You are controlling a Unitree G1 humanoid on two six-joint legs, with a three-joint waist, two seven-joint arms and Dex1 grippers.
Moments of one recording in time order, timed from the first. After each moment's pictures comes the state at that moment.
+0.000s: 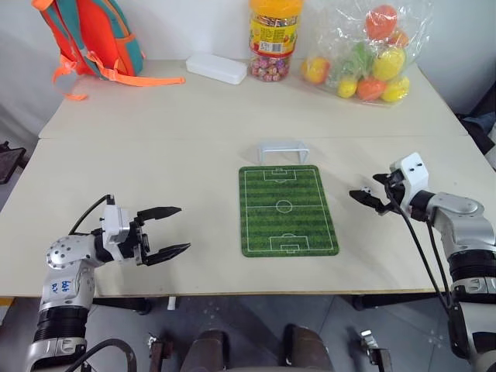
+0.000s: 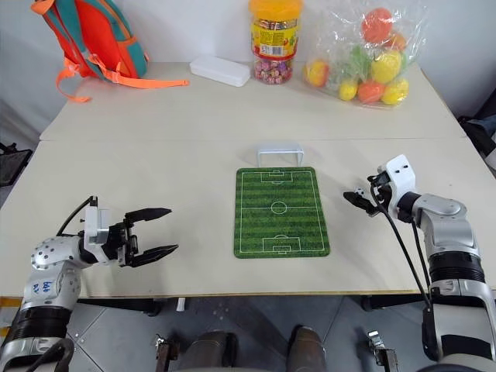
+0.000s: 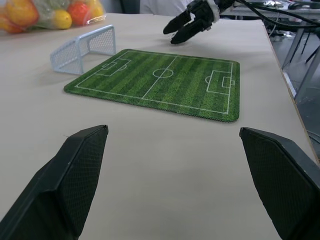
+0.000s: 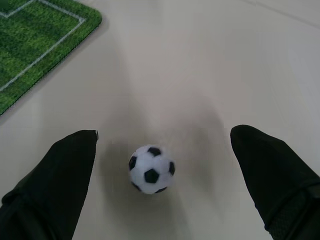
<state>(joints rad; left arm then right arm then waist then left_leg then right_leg) -0.20 0.60 0.23 0.25 -0.49 -0.14 -1.32 -0.63 -0.73 -0.08 0.65 0.21 0.23 0.88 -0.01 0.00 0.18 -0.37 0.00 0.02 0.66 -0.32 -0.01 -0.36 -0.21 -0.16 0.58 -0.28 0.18</state>
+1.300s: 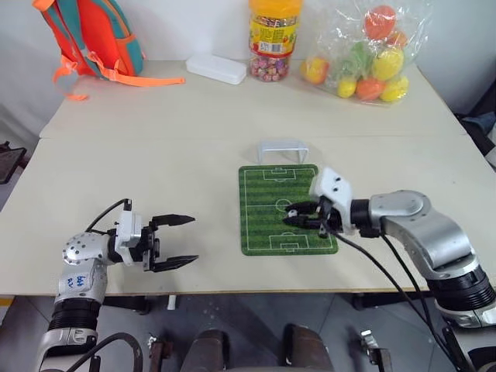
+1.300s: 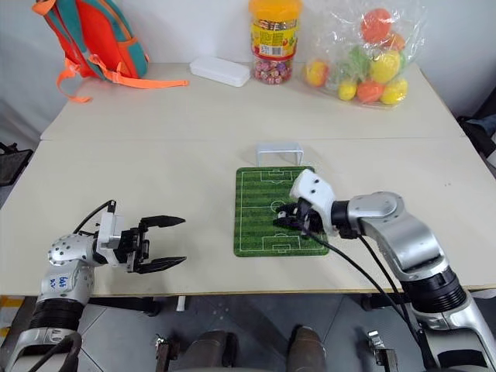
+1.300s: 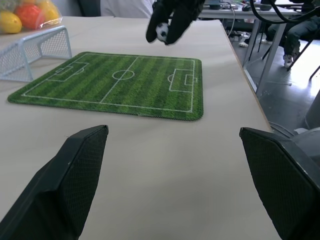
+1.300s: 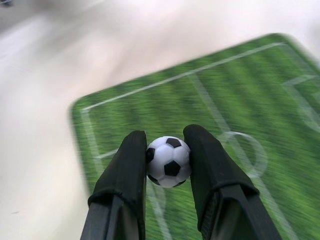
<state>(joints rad) -0.27 0.57 0.15 0.37 -0.48 -0.21 -1.48 -0.53 -0.73 0.24 -0.31 0.36 0.74 0.99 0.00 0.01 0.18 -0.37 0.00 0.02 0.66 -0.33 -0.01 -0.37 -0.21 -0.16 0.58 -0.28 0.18</state>
